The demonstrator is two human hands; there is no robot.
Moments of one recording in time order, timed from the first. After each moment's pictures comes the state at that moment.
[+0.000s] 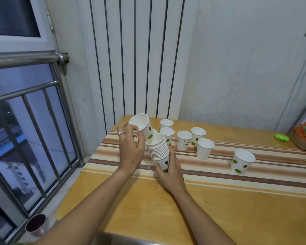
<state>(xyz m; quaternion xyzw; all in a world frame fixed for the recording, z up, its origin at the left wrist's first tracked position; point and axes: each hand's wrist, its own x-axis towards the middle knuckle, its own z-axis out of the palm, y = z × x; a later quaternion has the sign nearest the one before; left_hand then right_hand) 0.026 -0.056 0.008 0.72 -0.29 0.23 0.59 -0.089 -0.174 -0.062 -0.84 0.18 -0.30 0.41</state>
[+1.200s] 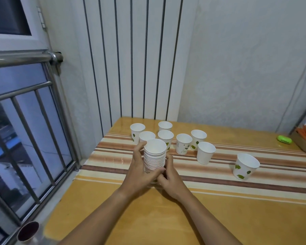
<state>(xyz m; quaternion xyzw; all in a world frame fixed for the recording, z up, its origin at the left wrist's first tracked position) 0.013 -0.063 -0.049 0.71 -0.40 0.01 0.58 -0.082 -0.201 -0.065 -0.84 0.08 -0.20 0.50</state>
